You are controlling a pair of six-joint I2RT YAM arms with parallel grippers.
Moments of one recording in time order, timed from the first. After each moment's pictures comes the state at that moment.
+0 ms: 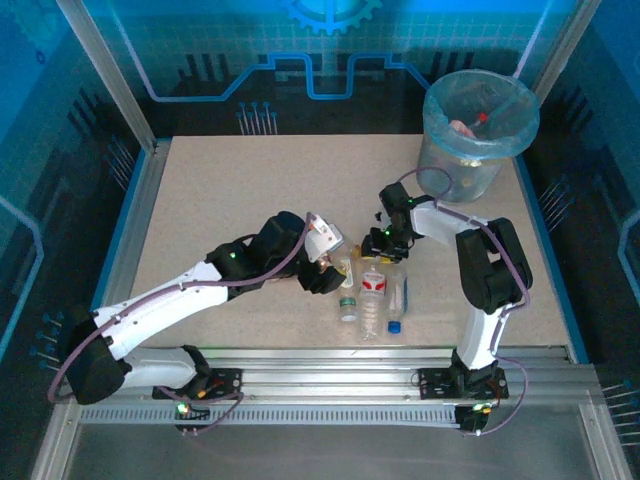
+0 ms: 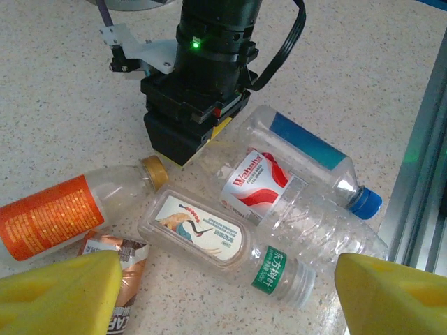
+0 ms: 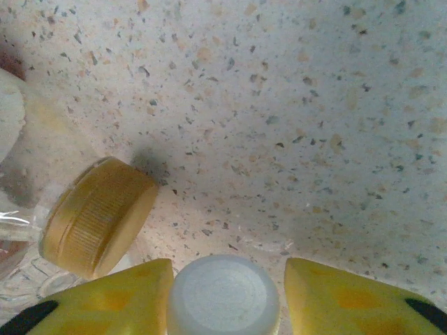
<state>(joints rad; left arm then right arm) -0.82 1.25 1.01 -0.42 0.15 0.05 0.35 1.86 1.20 -0.73 -0.32 0.47</state>
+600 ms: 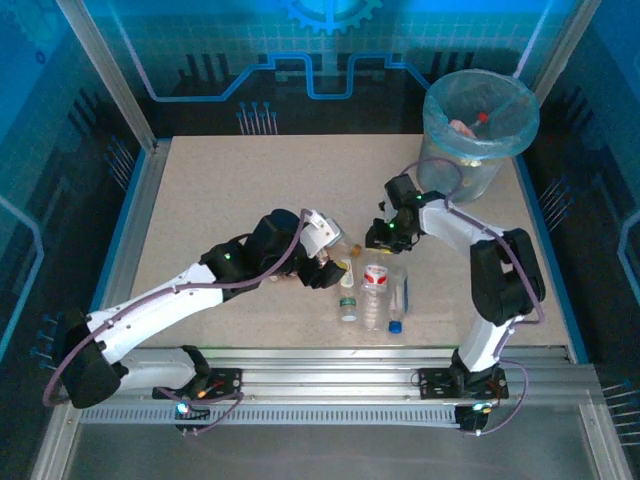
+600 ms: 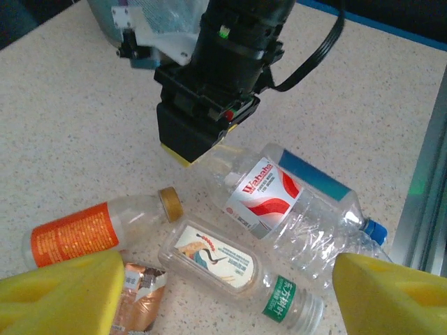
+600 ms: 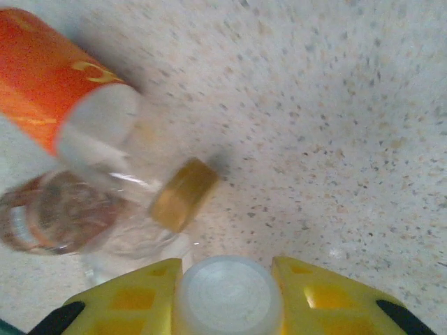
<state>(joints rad) -0.82 1.22 1.04 -0.38 0.11 0.05 0.34 1.69 1.24 -0.75 -0.30 0.46</state>
